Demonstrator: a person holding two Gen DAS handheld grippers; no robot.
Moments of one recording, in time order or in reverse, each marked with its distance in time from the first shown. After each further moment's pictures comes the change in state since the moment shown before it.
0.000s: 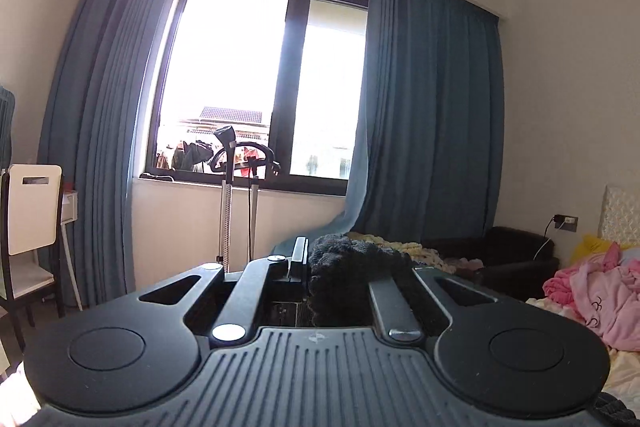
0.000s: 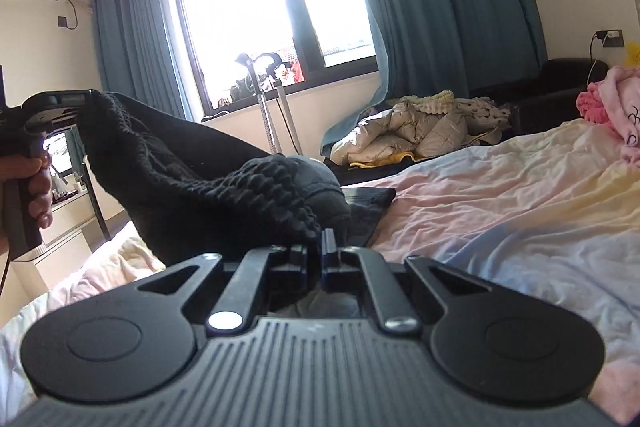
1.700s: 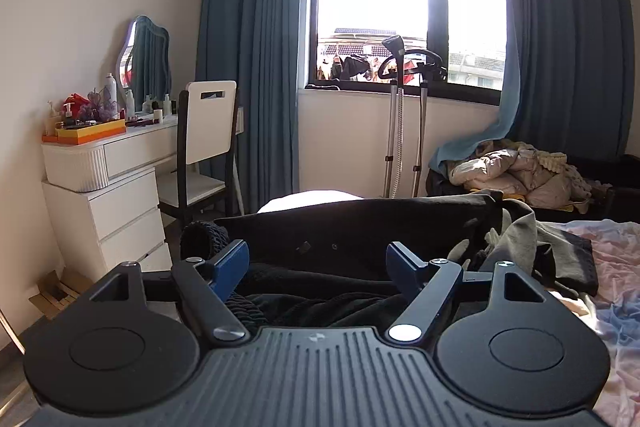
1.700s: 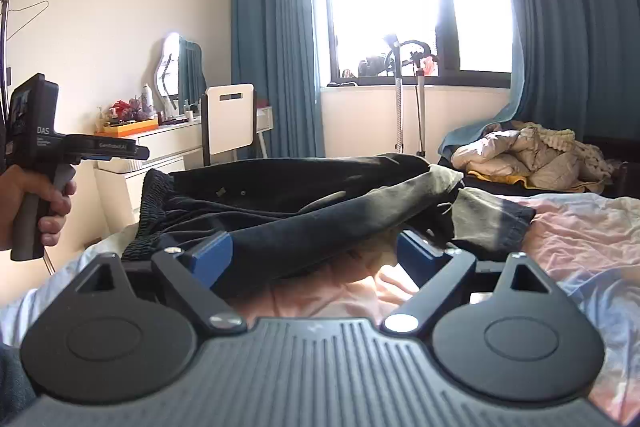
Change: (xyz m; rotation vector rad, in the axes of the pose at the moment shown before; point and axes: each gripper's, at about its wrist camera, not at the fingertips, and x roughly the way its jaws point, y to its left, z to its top) left arm -0.160 0.070 -0.065 -0.007 0.301 0.381; right arm -0.040 0.133 -0.006 -0.307 0.054 0.182
